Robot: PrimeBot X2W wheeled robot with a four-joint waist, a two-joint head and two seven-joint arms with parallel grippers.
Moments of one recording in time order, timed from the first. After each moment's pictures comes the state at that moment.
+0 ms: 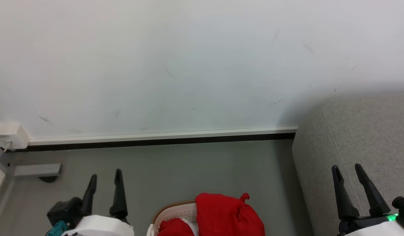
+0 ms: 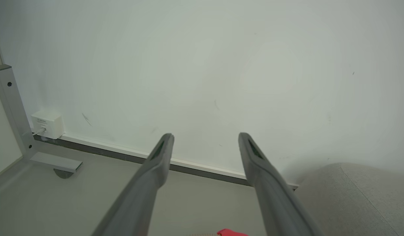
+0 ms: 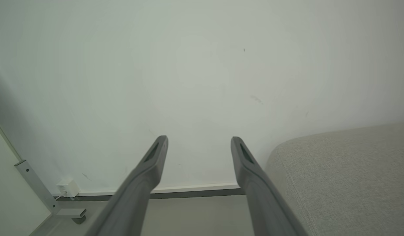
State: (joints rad) left arm -0.08 0.06 -0.04 0.18 -0.33 0.06 -0.19; right arm -0.05 -0.19 0.14 0.10 0.53 0.13 -0.19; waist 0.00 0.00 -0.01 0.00
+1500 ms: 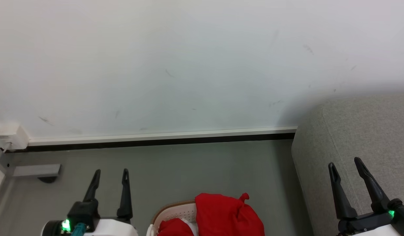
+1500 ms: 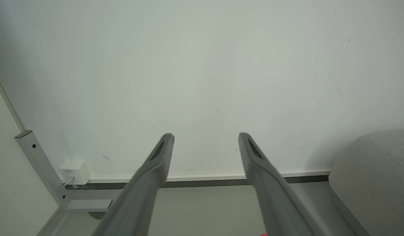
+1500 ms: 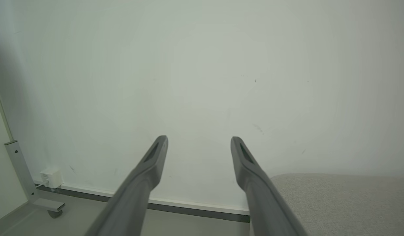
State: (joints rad) left arm -0.09 0.05 -0.05 0.20 -0.03 0.08 -0.26; right arm -0.05 -0.20 0.14 0.05 0.35 0.13 -0.26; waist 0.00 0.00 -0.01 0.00
